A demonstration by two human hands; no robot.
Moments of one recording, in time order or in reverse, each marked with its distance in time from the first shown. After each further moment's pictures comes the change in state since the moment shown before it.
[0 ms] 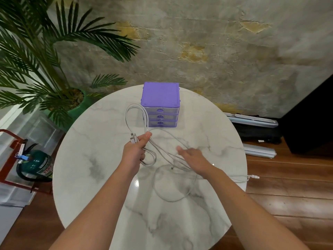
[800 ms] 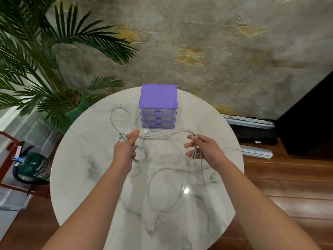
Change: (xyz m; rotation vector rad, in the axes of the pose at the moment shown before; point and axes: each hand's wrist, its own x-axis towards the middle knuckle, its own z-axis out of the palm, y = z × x) left_hand 0.007 0.011 -0.012 -0.079 0.104 0.072; right_hand -0.001 0.001 -0.045 0.718 0.057 -0.032
